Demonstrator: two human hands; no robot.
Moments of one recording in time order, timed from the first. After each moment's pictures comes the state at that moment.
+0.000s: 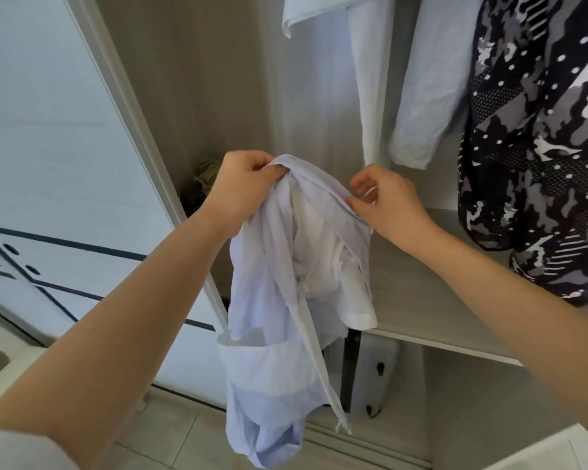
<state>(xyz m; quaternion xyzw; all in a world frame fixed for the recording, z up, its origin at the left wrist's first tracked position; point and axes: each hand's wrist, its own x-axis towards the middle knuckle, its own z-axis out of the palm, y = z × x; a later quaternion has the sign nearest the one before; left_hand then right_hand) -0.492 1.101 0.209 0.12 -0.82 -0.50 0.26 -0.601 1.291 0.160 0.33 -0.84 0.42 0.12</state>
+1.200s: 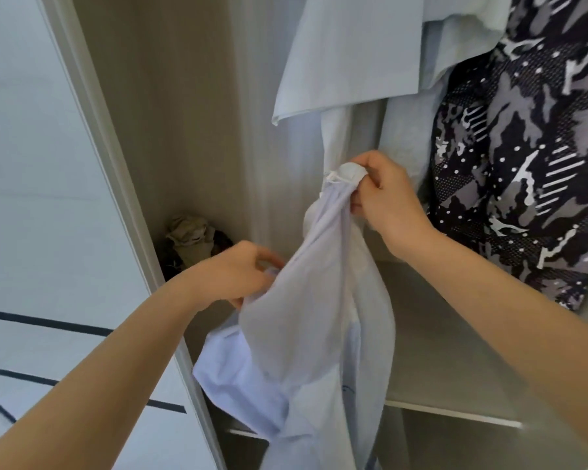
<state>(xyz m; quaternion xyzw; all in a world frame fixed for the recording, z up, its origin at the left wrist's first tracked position) -0.491 1.086 0.221 0.09 -0.92 -0.37 -0.03 -0.601 1.274 0.258 0.28 -0.74 0.60 0.13</state>
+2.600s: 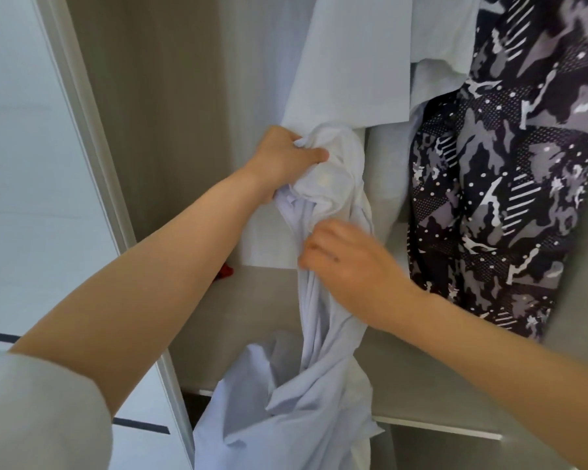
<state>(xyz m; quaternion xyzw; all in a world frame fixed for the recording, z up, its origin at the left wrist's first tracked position) -0.578 1.134 0.336 0.04 -0.83 -0.49 0.25 -0.563 1.293 0.229 0.57 -0.69 0.08 0.44</state>
